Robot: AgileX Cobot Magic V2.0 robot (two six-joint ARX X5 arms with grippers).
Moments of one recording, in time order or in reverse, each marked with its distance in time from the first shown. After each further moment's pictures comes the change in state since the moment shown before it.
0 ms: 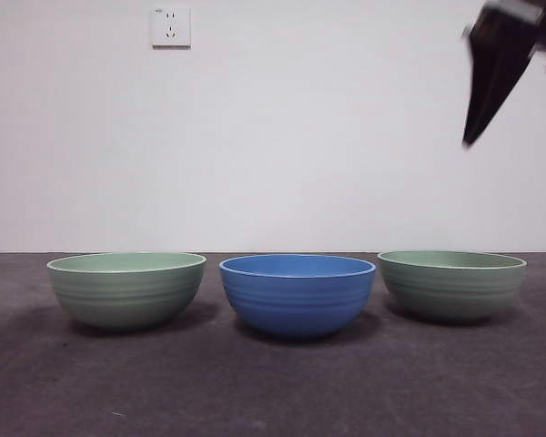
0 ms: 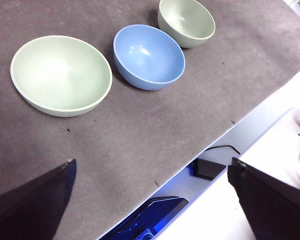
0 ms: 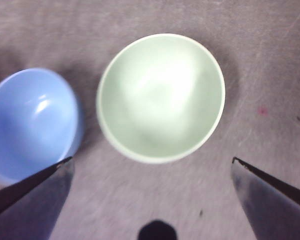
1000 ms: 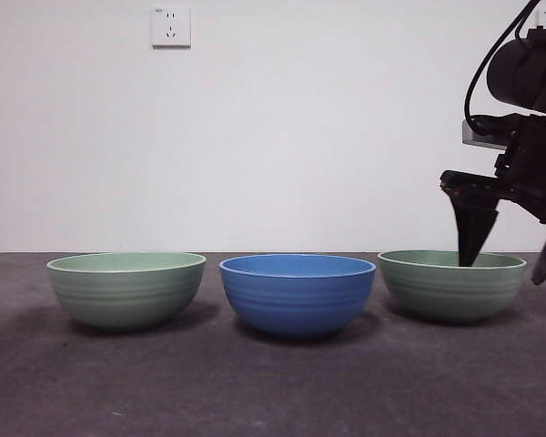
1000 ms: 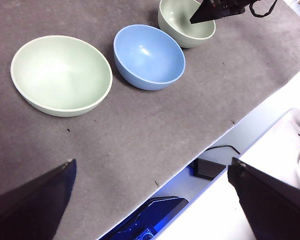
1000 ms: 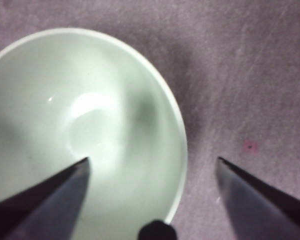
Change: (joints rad) left arm 0.000 0.000 0.000 0.000 0.000 0.000; right arm -0.027 0.367 0.000 0.243 0.090 0.006
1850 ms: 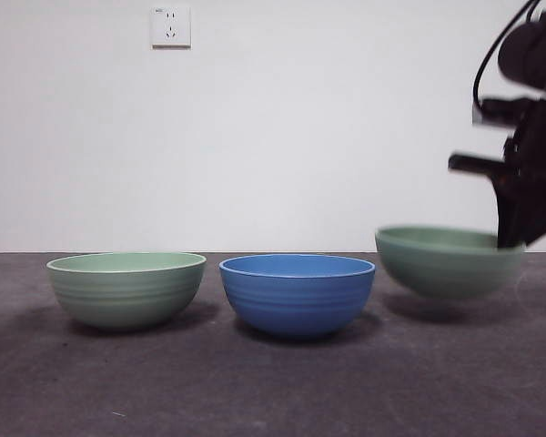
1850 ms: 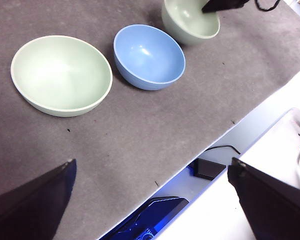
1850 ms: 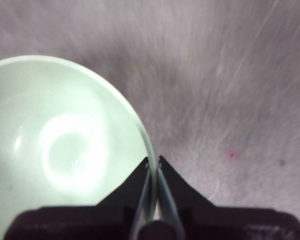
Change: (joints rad) left arm 0.000 0.000 0.000 0.000 0.000 0.000; right arm -0.023 -0.066 0.000 0.010 0.004 0.003
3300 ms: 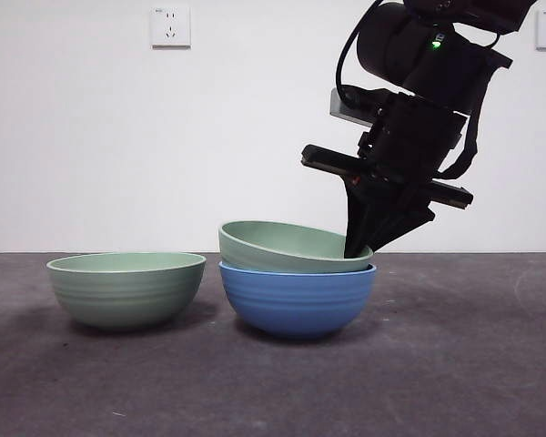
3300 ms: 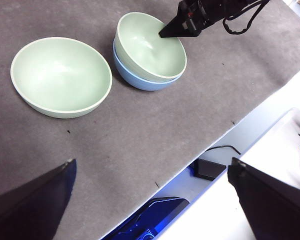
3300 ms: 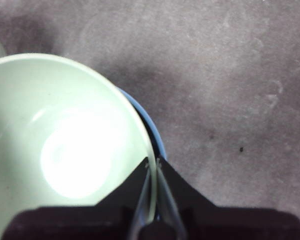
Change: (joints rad) left arm -0.004 0.006 0.000 0.007 -0.003 -0.002; right arm 0.391 0.105 0.048 0.108 0.014 0.068
